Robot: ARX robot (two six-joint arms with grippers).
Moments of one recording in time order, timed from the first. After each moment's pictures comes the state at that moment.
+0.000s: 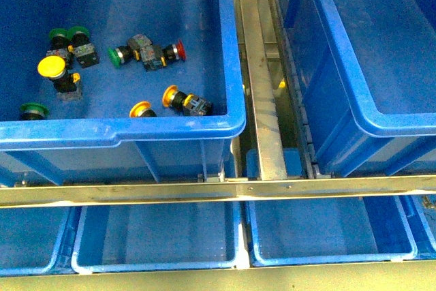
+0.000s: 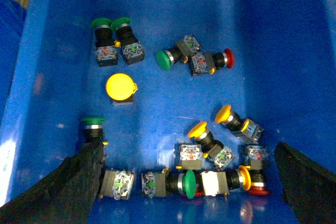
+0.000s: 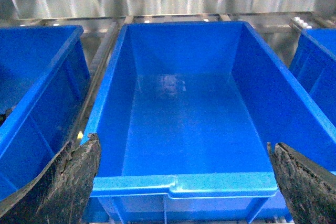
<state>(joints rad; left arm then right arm) -0.17 1.37 0.81 0.01 -0.02 -0.21 0.00 0.00 0.02 0.00 0.00 0.00</state>
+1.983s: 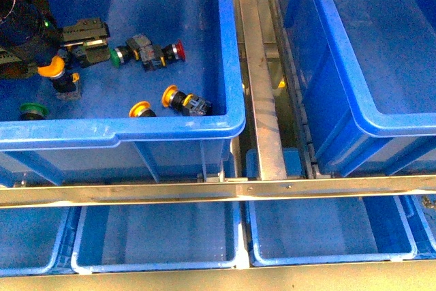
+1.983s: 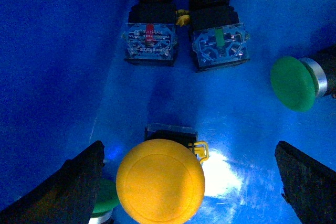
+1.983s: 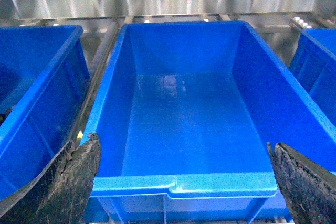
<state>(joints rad) -0.12 2.21 1.33 0.08 -0.24 -0.32 0.00 0.00 0.02 0.00 0.00 0.00</state>
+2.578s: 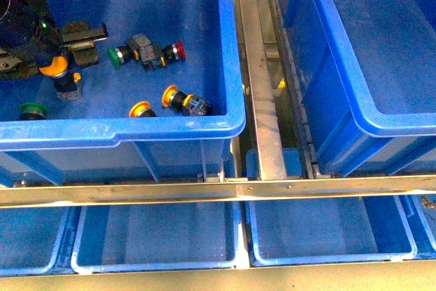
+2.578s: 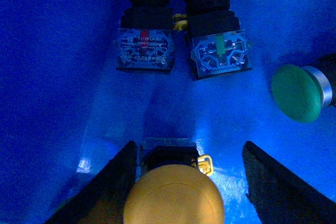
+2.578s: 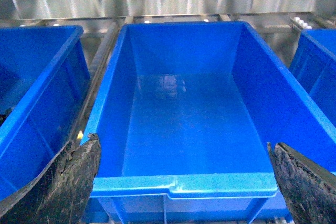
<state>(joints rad) -0.09 2.25 1.36 0.09 -0.18 -0.31 0.00 0.00 0.02 0.00 0.00 0.00</state>
